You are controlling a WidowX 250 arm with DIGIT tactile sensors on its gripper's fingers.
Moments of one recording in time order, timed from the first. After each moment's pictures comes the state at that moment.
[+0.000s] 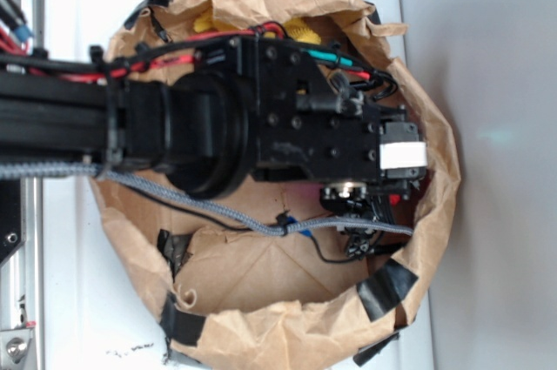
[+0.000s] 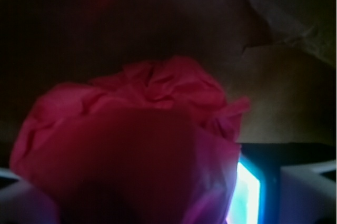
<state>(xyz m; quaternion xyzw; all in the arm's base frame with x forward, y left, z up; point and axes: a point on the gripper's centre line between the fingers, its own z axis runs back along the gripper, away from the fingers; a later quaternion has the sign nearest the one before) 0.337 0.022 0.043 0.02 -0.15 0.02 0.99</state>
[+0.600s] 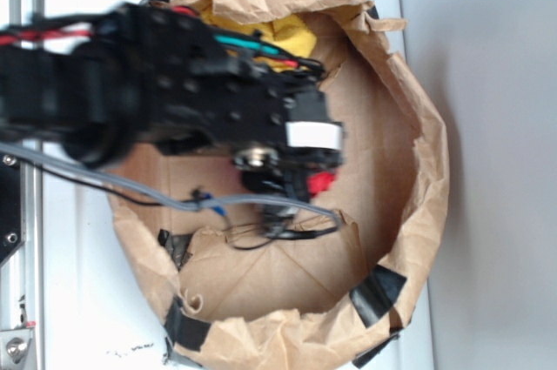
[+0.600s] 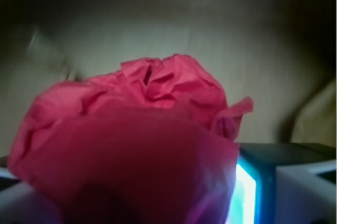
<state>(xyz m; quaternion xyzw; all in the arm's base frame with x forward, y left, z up) 0.270 0.034 0.046 0.01 -0.10 -0.06 0.99</state>
